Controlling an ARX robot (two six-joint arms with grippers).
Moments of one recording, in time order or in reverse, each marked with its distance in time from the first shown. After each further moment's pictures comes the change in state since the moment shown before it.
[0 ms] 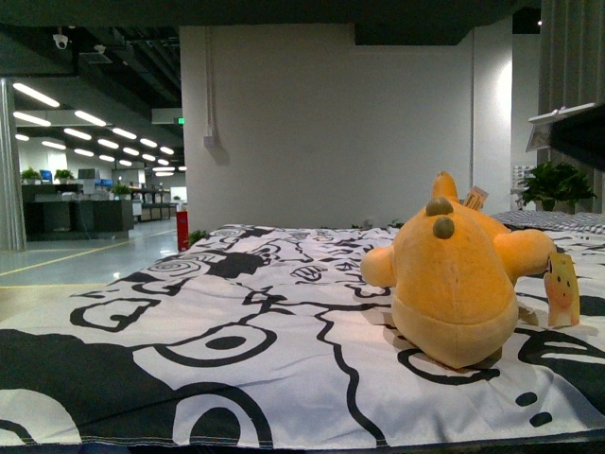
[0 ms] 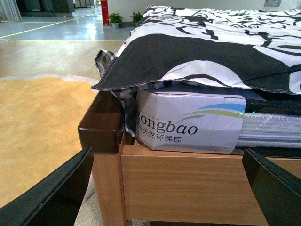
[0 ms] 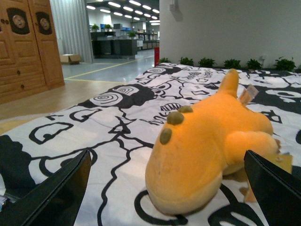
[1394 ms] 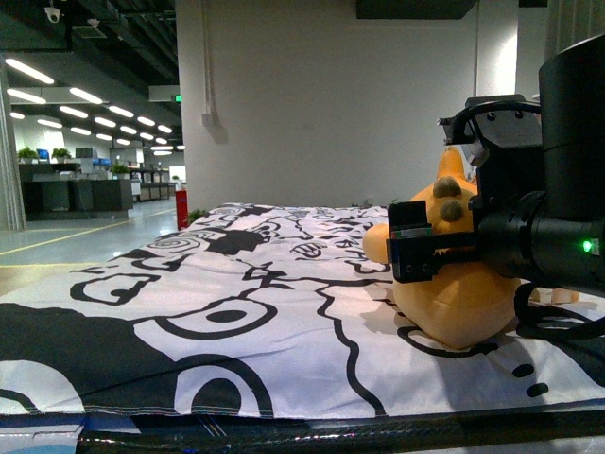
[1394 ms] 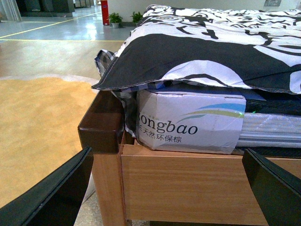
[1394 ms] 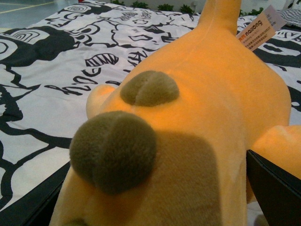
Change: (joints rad) left arm 0.000 0.000 0.000 0.000 0.000 0.000; right arm 0.077 0.727 0.451 0.033 0.415 -0.060
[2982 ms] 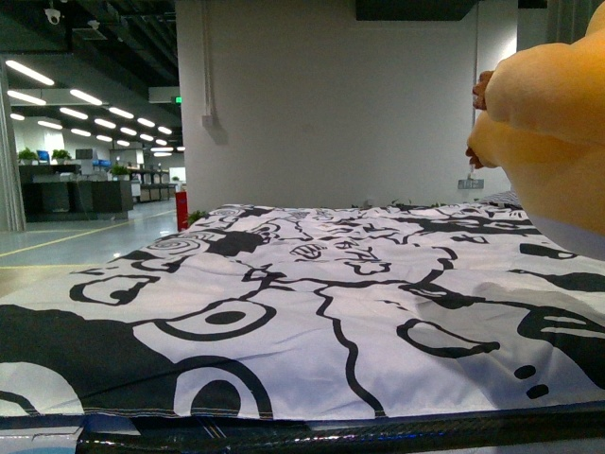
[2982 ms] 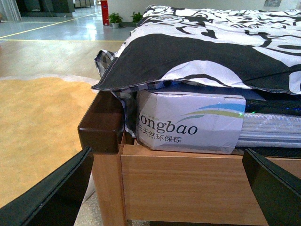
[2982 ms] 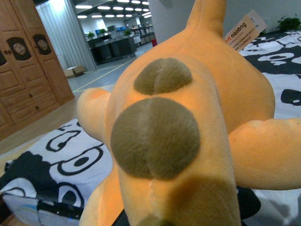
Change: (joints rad) left arm 0.000 0.000 0.000 0.000 0.000 0.000; right arm -0.377 -0.990 -0.499 -0.268 -0.690 0.323
